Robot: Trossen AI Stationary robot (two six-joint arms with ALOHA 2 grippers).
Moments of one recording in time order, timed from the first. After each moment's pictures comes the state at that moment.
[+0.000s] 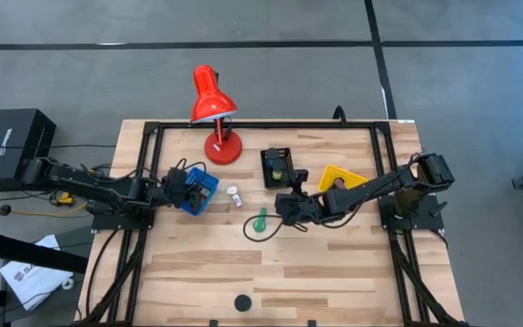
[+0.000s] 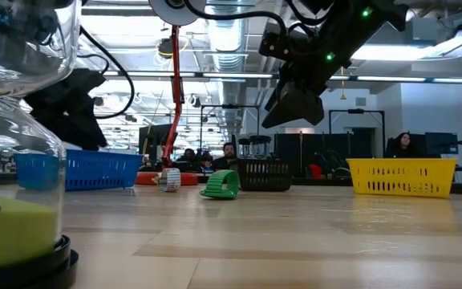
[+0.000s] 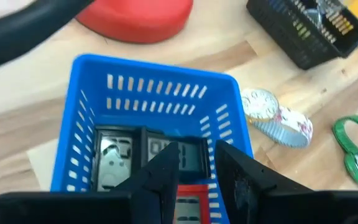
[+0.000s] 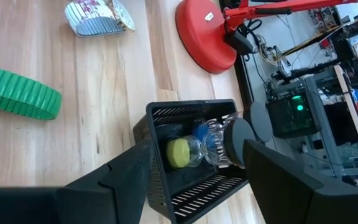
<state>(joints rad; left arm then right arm) -0.09 0.79 0.28 -0.35 -0.57 -1.02 0.21 1.70 1.02 -0.23 0.83 -0.17</state>
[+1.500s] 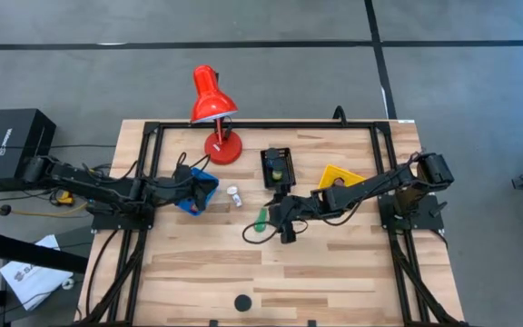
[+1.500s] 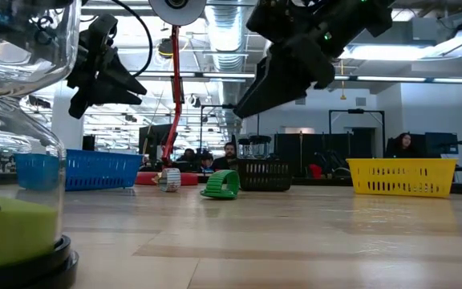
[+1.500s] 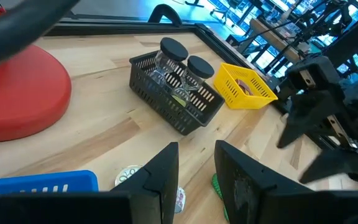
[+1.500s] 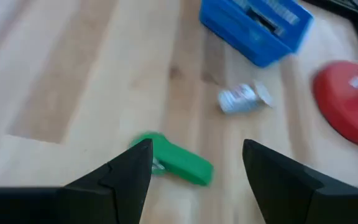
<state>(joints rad) -0.11 0.81 0.28 0.16 -0.55 -0.76 0.19 1.70 1.02 -0.05 0.25 -0.17</state>
